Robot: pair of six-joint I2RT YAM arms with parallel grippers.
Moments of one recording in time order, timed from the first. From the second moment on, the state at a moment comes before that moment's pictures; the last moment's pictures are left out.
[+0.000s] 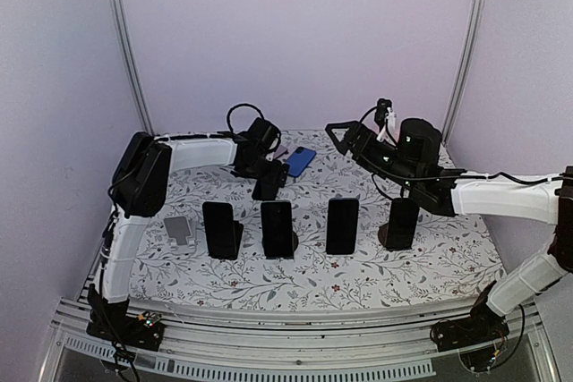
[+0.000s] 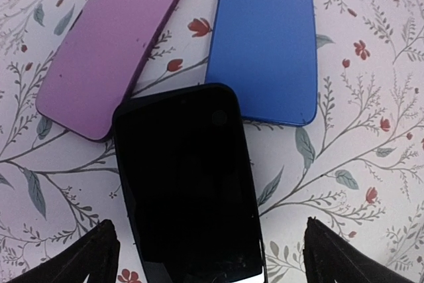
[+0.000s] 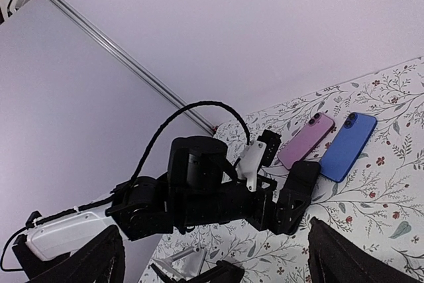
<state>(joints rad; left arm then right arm) -0.62 2.33 1.85 -0.46 -0.15 -0.23 0.72 1.46 0.91 0.50 0.03 0.80</state>
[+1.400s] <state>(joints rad) -0.61 2.18 1.92 -0.50 -0.24 -0.21 0.72 1.37 0.88 0.41 -0.02 0.73</state>
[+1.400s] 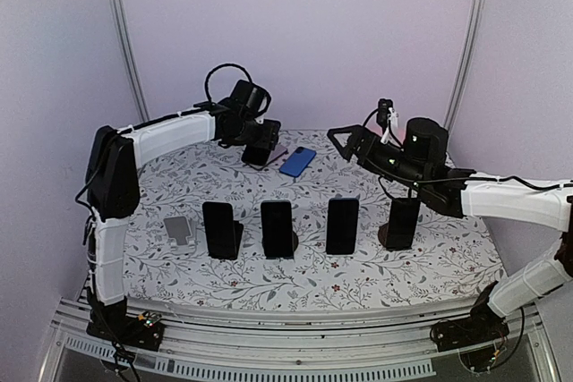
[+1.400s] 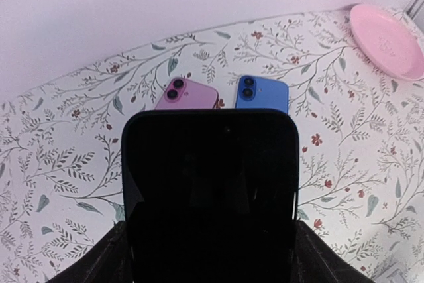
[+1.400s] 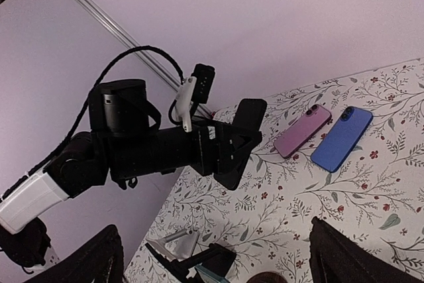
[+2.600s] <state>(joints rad) -0.80 1.63 1.21 0.06 -0.09 0.12 0.70 1.67 1.15 0.40 -0.34 0.76</state>
